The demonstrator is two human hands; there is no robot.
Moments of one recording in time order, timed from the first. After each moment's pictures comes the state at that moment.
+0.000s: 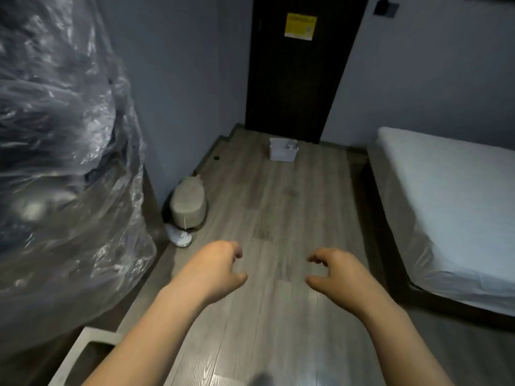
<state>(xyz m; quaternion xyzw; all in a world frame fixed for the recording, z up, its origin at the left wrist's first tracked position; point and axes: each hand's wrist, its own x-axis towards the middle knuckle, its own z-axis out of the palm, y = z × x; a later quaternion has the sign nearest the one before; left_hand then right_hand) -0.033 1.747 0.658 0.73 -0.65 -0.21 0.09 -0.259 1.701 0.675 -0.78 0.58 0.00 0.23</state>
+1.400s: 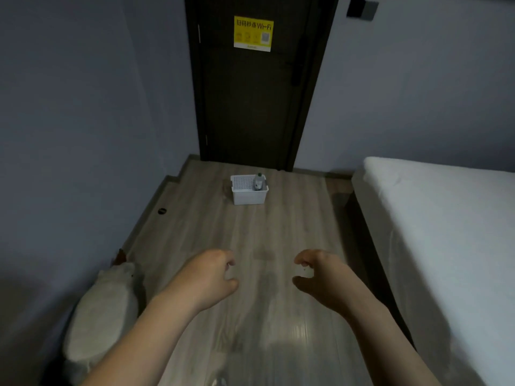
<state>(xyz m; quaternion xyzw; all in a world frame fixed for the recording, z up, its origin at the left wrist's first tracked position) -0.011 1.033 0.644 0.66 -0.71 -0.23 0.08 -0.239 1.006 0.649 -0.75 0.62 -0.01 0.22</state>
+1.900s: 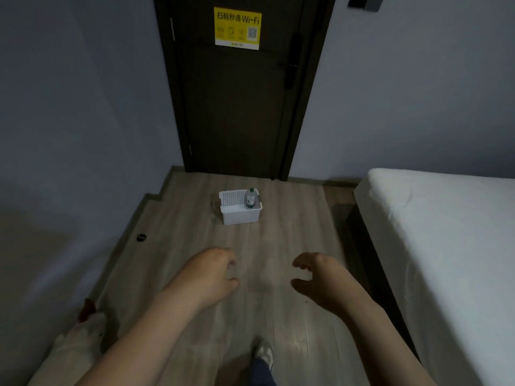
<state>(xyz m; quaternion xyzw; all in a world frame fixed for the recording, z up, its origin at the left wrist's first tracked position) 0.005 0.758 0.635 0.65 -0.72 -0.23 0.05 -0.218 0.744 0.631 -0.73 0.64 0.00 0.23</state>
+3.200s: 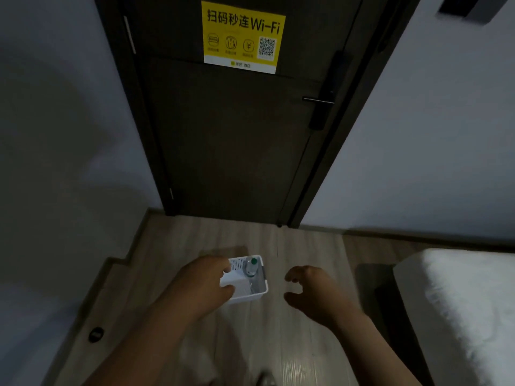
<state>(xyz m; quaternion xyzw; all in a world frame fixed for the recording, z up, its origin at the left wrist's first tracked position) 0.122 0.120 0.591 0.66 -0.69 -0.29 0.09 -0.113 0.104 0.582 -0.74 0.62 0.05 0.25</state>
